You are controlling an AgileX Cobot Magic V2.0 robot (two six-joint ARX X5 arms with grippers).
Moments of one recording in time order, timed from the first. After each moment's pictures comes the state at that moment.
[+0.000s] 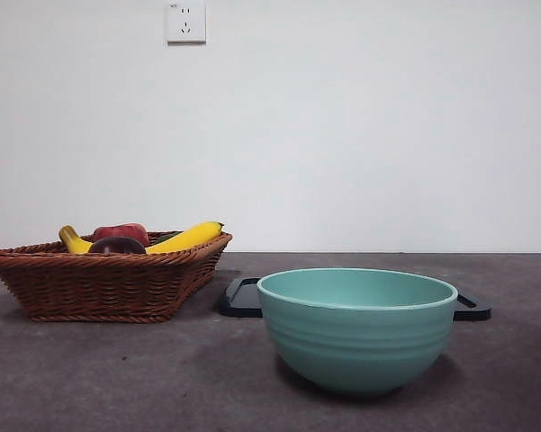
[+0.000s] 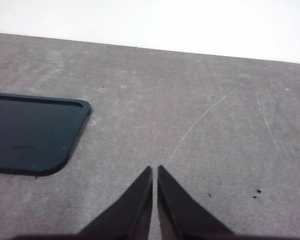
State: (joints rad) left arm 0.05 0.00 0.03 -0.18 0.06 0.16; right arm -0.04 0.01 0.02 -0.17 -0.03 -0.04
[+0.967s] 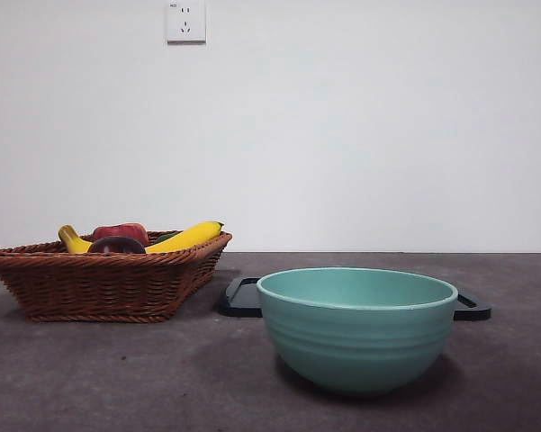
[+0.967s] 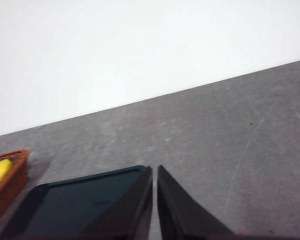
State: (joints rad) left arm 0.05 0.11 0.30 -0.37 0.18 -0.38; right arm -0.04 0.07 0.31 -0.30 -0.12 0.32
